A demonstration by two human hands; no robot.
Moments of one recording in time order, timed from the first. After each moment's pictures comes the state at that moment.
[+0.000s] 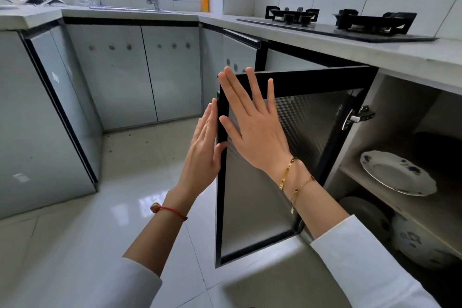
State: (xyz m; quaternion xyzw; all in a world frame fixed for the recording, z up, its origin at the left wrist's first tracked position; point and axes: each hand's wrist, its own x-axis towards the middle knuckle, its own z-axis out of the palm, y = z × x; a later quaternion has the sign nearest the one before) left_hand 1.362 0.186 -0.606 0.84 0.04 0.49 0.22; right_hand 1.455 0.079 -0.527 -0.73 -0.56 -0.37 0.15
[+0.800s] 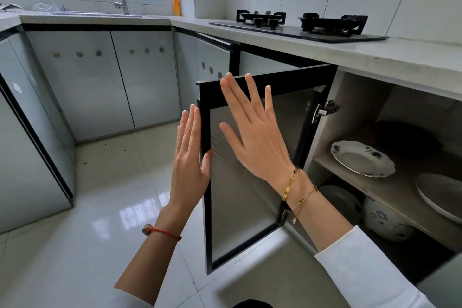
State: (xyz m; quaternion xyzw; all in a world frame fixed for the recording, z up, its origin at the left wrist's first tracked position) left_hand 1.348 0.142 -0.601 0.81 0.09 0.52 0.25; right_hand 1.443 0.024 -0.519 -0.74 -0.54 -0.34 0.19
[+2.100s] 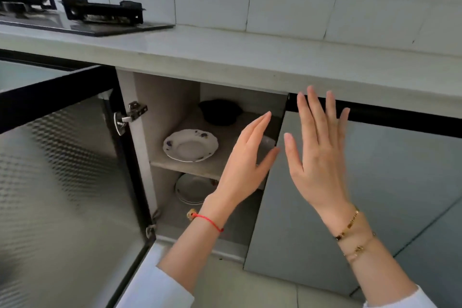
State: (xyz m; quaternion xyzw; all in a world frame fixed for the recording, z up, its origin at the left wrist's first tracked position) left_hand 1.552 -0.203 -0.560 0.78 -0.31 0.27 0.48; right_hand 1.502 -0.340 -0.511 -0.88 -0.10 -0.46 0.07
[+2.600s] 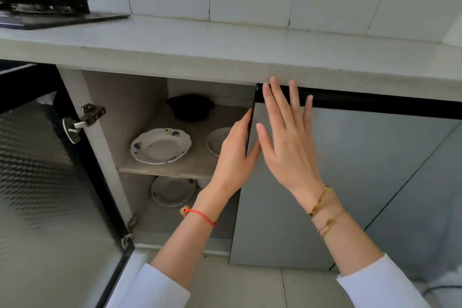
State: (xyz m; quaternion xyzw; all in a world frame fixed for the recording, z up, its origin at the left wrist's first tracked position) left_hand 1.563 -0.238 -0.561 0.77 -0.29 0.19 0.53; right_hand 1.519 -0.352 -0.516 -0.91 -0.06 -0.41 0.01
